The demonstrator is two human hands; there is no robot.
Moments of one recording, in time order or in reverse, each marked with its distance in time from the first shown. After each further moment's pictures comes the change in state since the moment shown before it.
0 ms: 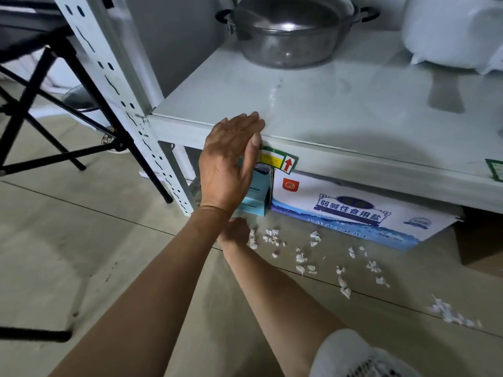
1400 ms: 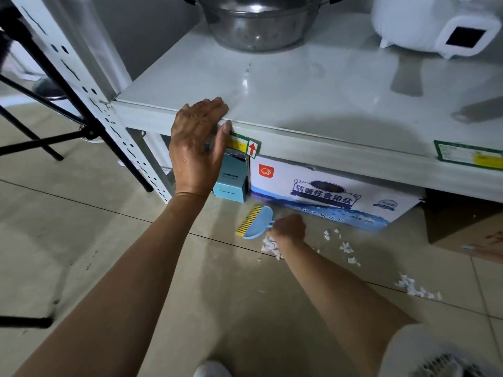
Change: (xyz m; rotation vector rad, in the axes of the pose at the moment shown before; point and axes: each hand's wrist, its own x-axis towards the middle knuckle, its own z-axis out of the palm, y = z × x) left_hand -0.005 0.009 0.009 0.052 0.068 -0.046; right_hand 0.041 0.087 -0.138 -0.037 0.263 0.166
